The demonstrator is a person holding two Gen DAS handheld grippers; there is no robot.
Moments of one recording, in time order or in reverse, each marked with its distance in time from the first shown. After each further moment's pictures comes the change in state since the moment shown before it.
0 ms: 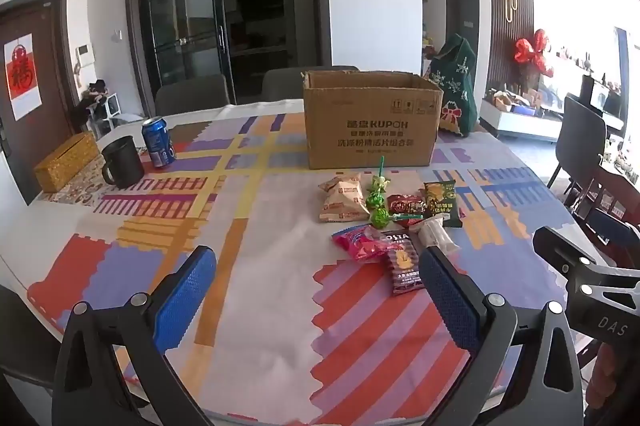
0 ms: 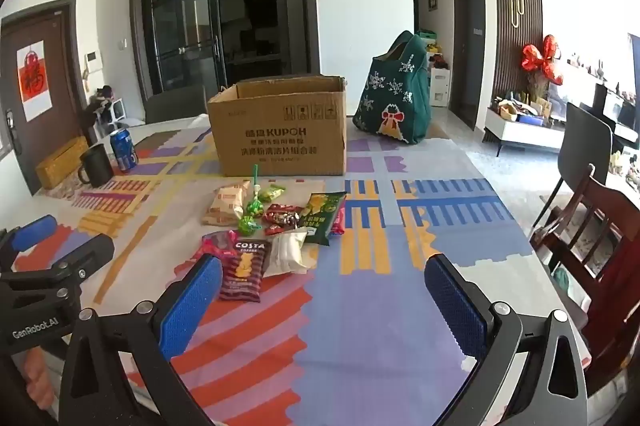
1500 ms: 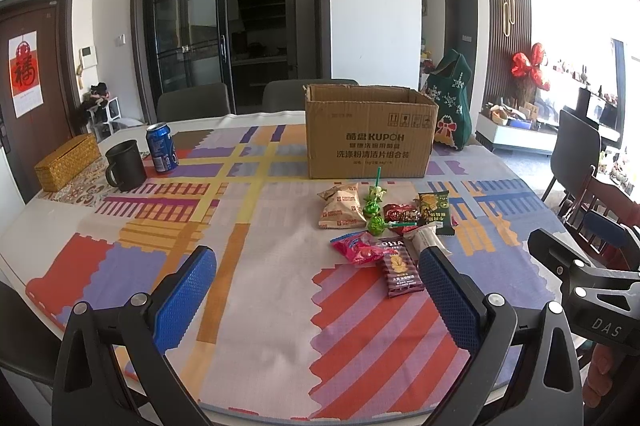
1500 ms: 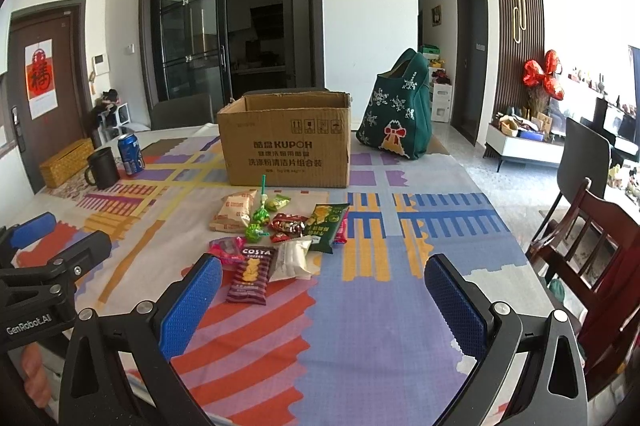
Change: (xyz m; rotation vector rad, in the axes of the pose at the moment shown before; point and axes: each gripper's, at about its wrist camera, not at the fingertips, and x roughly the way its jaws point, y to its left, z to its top) left arm -0.020 0.004 -0.004 -0.023 -0.058 -0.020; right arm -0.016 0.006 -0.001 -0.024 -0.045 0.002
